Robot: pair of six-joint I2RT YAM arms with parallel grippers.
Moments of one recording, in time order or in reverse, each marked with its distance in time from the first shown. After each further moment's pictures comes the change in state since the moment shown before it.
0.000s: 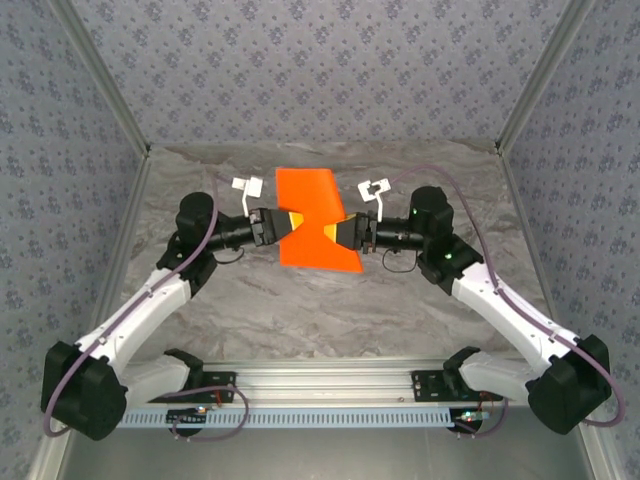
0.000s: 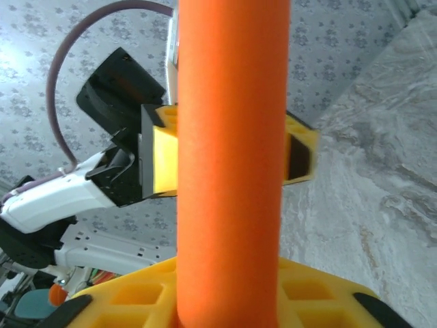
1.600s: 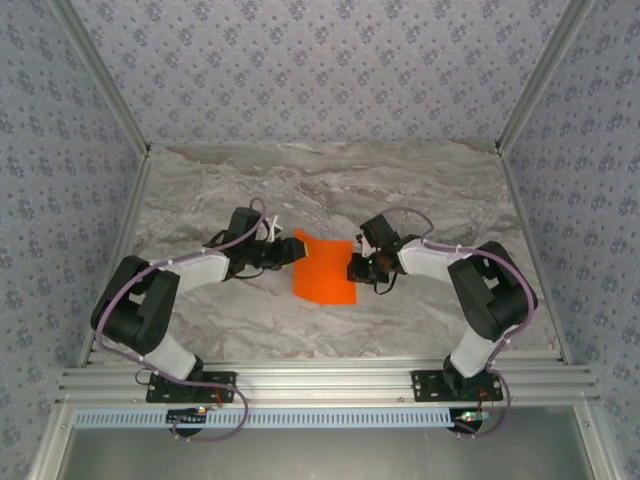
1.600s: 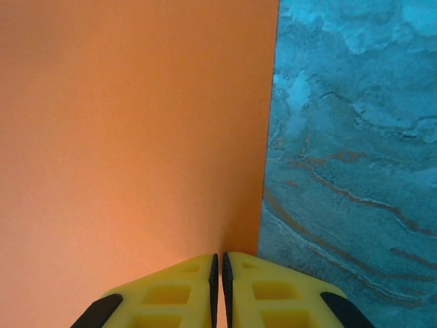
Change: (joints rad) left arm -0.035 0.462 -0.024 -0.177 -0.186 0.093; right arm -0.016 0.580 -0.044 -0.385 0.507 -0.090
